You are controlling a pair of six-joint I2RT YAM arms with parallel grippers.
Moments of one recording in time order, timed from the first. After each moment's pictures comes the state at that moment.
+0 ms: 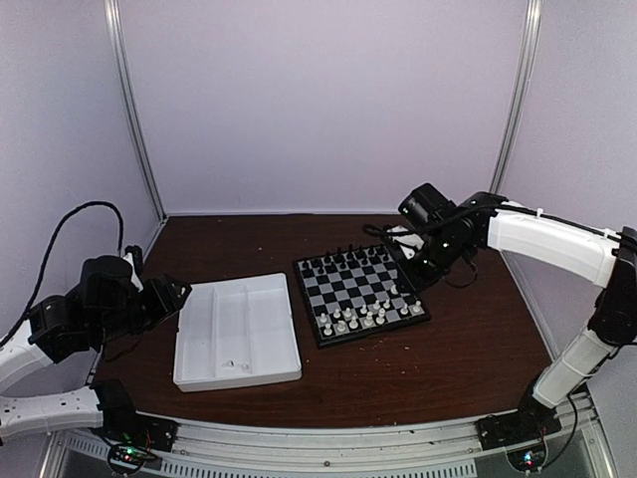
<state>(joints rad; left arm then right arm) -0.80 0.58 0.64 -0.61 -0.39 -1.01 0.73 1.55 1.34 -0.90 -0.02 0.18</state>
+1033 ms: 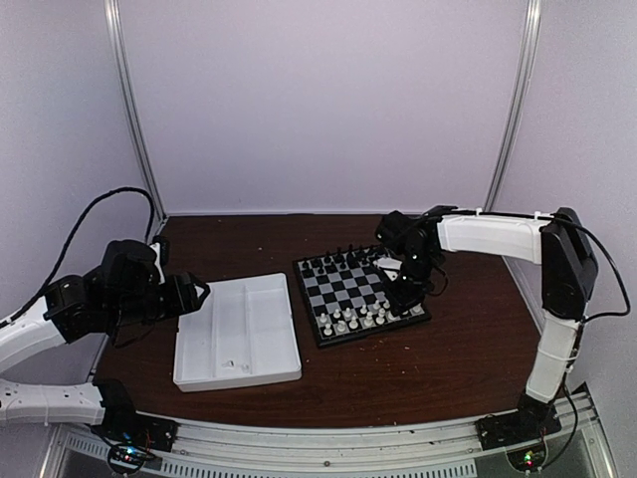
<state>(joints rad) -0.80 0.78 0.73 -0.61 -0.31 -0.82 0.66 1.87 1.44 -1.00 -0.07 0.13</state>
